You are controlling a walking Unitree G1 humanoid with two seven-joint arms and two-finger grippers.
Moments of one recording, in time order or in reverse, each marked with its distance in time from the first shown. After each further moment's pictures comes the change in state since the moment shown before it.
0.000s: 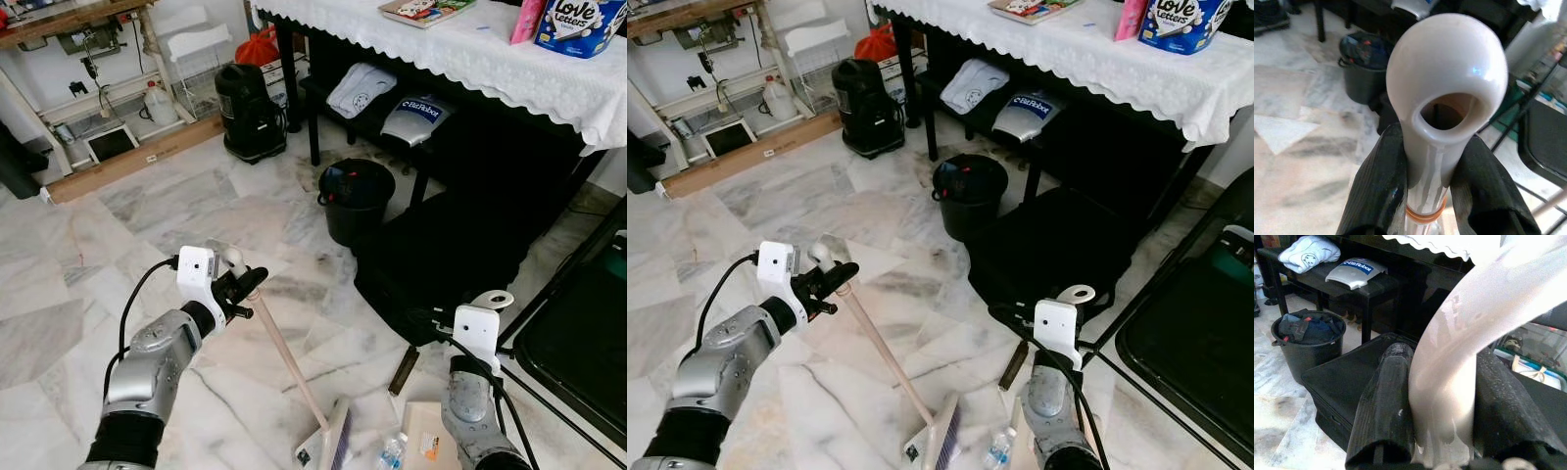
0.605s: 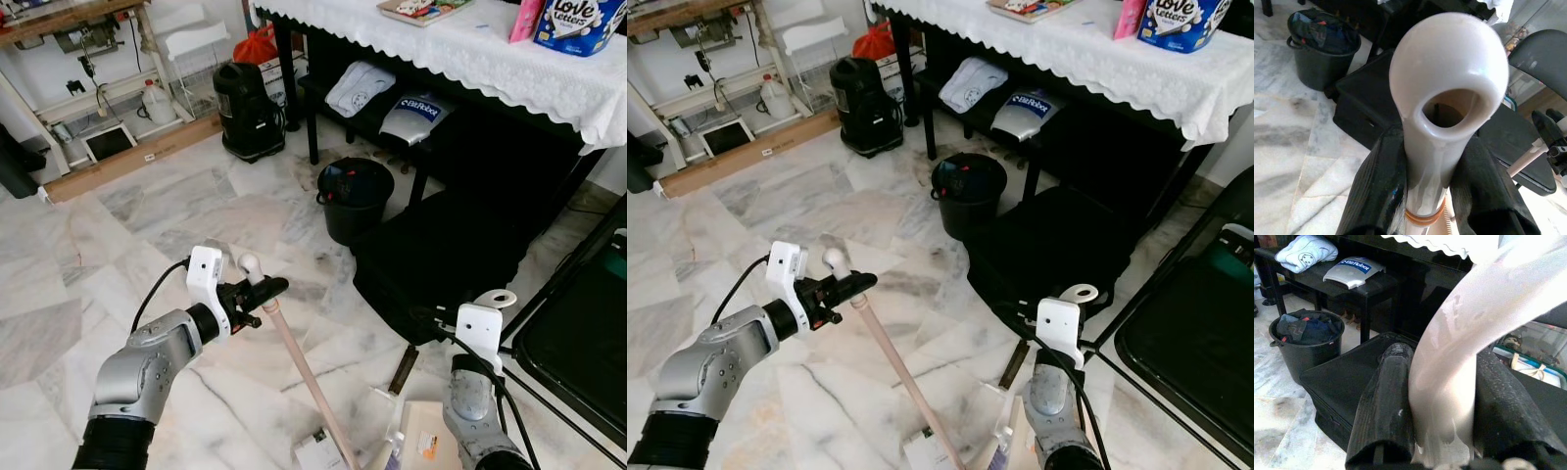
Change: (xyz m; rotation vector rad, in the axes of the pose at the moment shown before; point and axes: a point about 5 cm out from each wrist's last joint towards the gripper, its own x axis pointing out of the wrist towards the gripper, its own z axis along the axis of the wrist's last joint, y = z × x) left arm 0.002 -0.024 0.002 -0.118 0.039 -0.146; right arm 0.002 -0.002 0.001 0.010 0.005 -0.007
